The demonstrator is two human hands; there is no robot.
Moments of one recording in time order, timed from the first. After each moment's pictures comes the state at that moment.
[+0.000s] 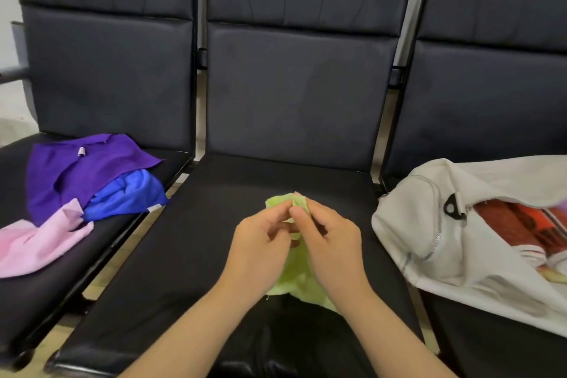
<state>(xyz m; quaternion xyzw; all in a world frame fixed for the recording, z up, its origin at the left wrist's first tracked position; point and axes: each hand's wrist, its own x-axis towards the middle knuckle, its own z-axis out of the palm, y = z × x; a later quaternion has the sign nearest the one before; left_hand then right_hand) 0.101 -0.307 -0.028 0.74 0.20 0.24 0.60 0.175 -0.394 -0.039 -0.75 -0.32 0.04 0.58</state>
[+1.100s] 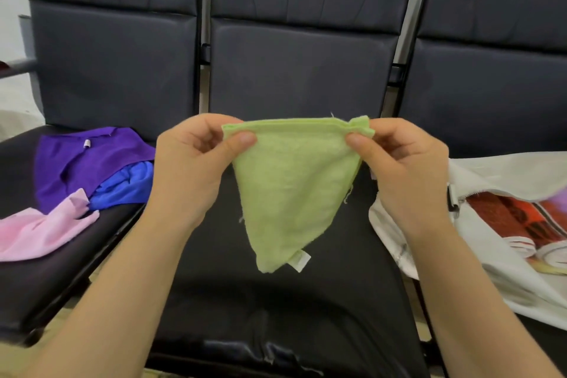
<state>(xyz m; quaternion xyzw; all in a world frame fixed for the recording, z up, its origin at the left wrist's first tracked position) 0.075 -0.266 0.050 0.64 0.08 0.46 0.61 0.204 -0.433 0.056 -0.61 -0.43 -0.10 0.66</state>
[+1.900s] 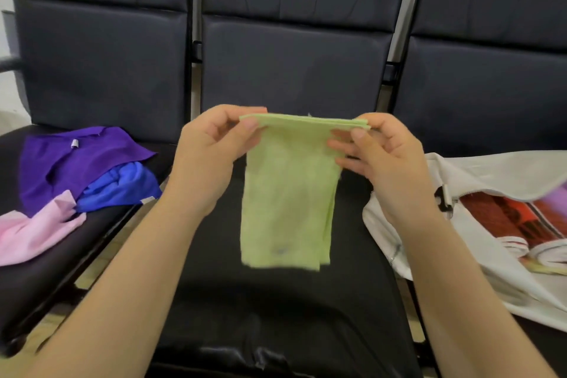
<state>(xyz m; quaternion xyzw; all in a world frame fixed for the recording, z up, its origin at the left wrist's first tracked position) 0.106 -0.260 0.046 0.68 0.10 0.40 0.61 0.228 -0.429 0.049 -0.61 -0.34 0.08 0.71</state>
